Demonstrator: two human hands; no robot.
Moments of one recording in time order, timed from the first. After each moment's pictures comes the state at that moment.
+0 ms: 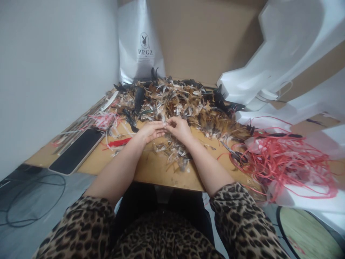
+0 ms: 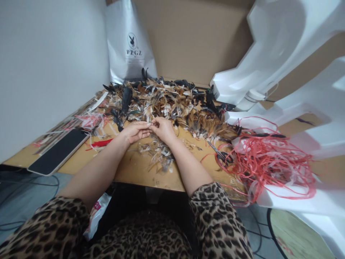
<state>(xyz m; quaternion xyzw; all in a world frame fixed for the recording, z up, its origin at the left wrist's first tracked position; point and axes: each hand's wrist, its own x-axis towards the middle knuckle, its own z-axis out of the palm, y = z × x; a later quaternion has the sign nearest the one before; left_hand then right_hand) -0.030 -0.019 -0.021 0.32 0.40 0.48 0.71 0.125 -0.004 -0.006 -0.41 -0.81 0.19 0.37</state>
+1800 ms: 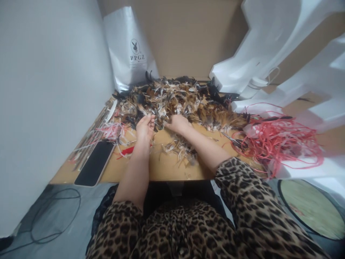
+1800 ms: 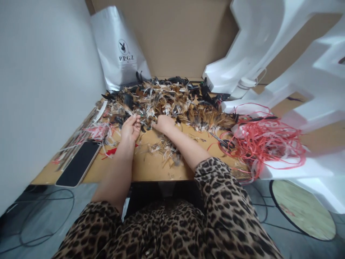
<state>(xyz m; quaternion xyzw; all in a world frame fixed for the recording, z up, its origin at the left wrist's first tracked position) -0.061 -0.006 -0.005 0.18 0.36 0.71 0.57 0.087 0.015 0.017 -0.63 -0.76 0.09 0.11</state>
